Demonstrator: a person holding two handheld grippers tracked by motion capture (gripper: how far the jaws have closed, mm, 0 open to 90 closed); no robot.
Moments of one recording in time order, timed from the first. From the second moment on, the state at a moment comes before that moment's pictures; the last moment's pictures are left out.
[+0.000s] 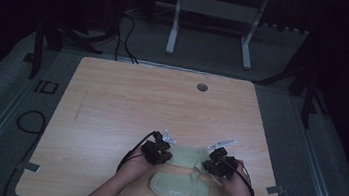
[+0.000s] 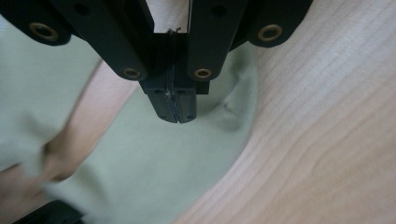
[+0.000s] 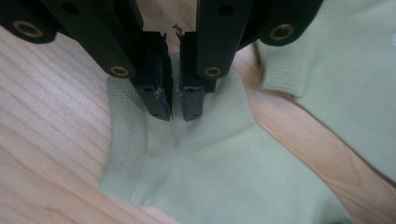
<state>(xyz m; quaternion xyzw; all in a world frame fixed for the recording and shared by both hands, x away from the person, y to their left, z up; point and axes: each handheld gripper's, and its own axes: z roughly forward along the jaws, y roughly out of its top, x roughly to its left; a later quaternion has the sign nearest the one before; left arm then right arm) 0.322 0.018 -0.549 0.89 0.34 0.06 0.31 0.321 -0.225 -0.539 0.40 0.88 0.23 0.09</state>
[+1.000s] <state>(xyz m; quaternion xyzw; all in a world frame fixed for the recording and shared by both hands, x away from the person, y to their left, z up) 0.342 0.034 -0.552 0.87 0.38 0.07 0.31 0.369 -0.222 -0.535 0.40 0.89 0.21 0.08</state>
